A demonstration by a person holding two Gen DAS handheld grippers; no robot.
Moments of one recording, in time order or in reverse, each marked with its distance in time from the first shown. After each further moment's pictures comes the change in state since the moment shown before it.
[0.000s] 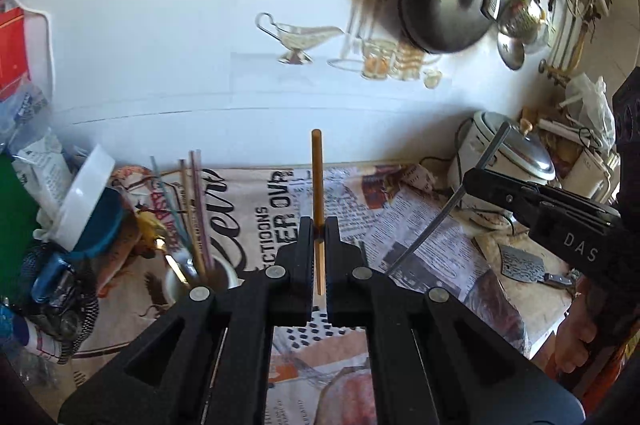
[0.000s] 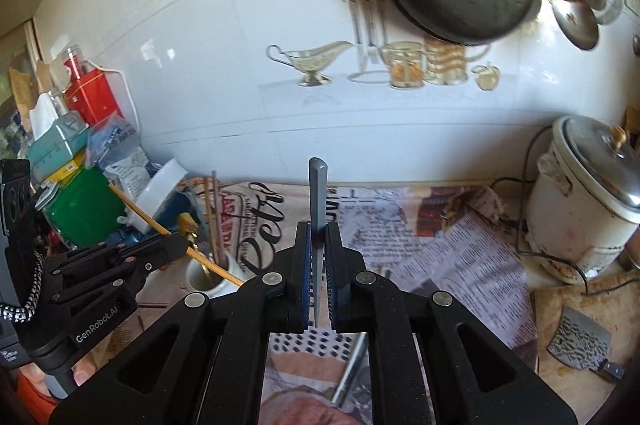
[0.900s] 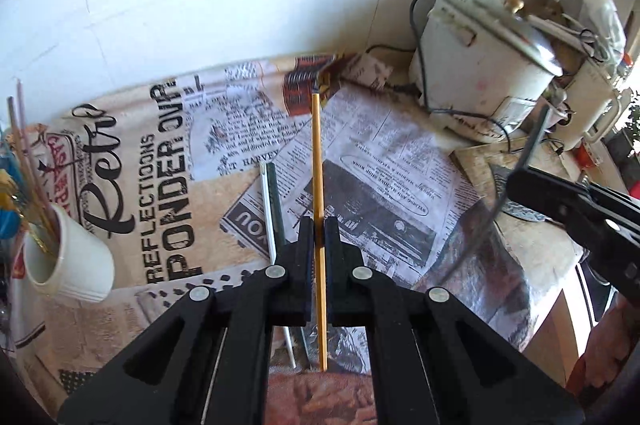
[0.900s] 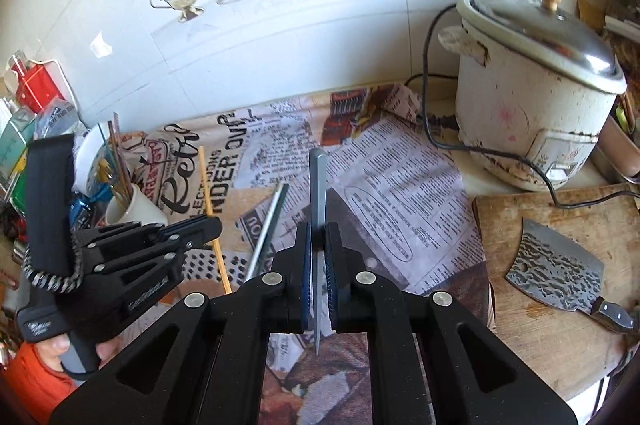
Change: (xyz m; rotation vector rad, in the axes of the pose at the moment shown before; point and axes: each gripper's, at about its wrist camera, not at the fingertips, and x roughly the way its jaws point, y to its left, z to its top) left arm 0.136 -0.126 -0.063 0.118 0.289 -0.083; right arm -0.004 -0.138 -0.079 0.158 0.165 -0.095
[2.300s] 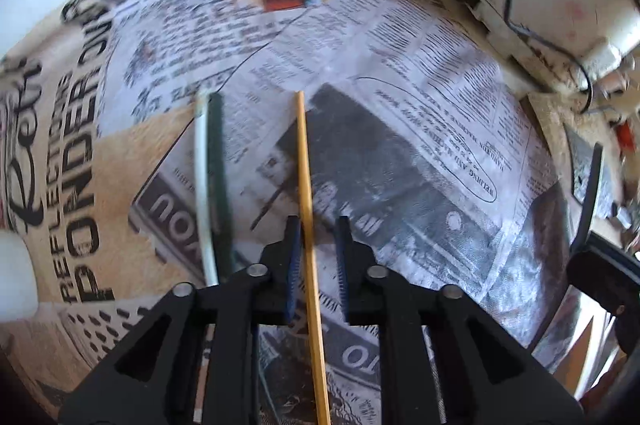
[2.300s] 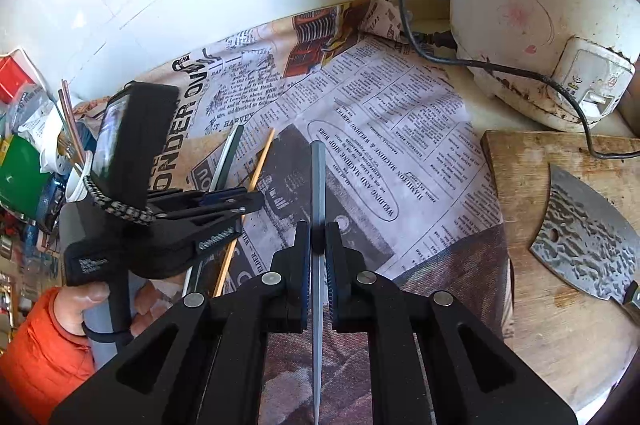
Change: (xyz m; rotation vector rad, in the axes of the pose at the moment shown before) left arm 0.164 -0.018 0.010 -0.005 0.331 0.046; right arm 0.067 -0.051 -0.021 0.069 0.205 0.011
